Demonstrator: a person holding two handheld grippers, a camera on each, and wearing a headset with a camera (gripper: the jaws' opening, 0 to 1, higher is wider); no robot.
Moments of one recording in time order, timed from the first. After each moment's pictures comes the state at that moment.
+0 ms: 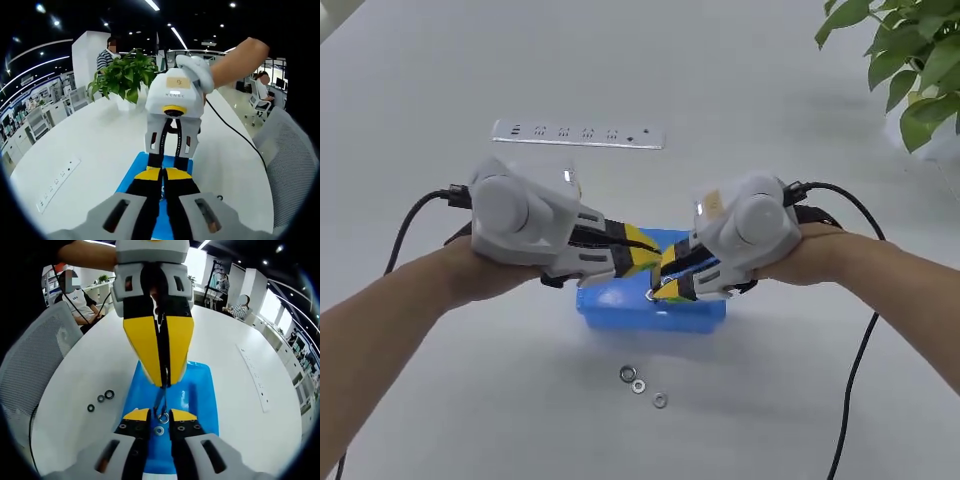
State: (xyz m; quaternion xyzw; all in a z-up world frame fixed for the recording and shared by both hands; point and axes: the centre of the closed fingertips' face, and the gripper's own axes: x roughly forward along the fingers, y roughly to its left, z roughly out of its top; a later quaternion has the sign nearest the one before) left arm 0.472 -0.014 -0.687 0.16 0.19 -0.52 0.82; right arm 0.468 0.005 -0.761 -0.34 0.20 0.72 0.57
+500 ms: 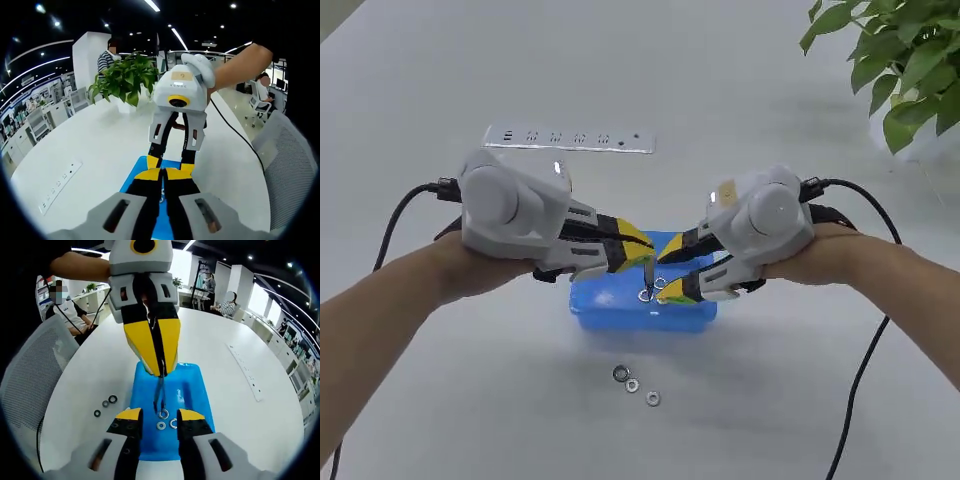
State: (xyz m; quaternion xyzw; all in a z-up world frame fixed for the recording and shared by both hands) left arm 0.469 -0.016 -0.671 0.16 0.18 -0.52 0.82; right arm 0.466 -0.011 -0.736 -0.31 0.21 0.70 0.61
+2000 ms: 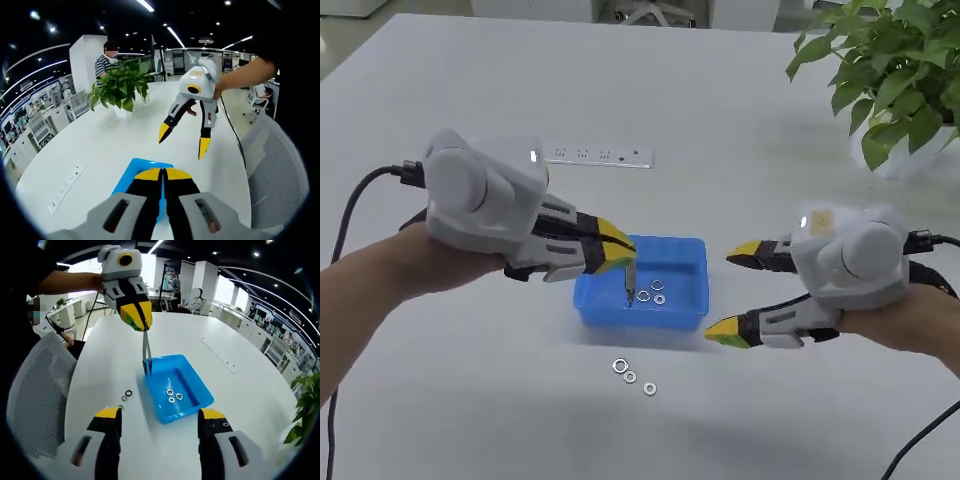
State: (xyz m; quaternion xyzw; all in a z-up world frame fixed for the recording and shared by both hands) left arm 0.418 -0.007 -0.629 0.18 0.18 -0.52 0.82; right arm 0.426 -0.081 -0.698 -0.26 0.23 0.60 0.72
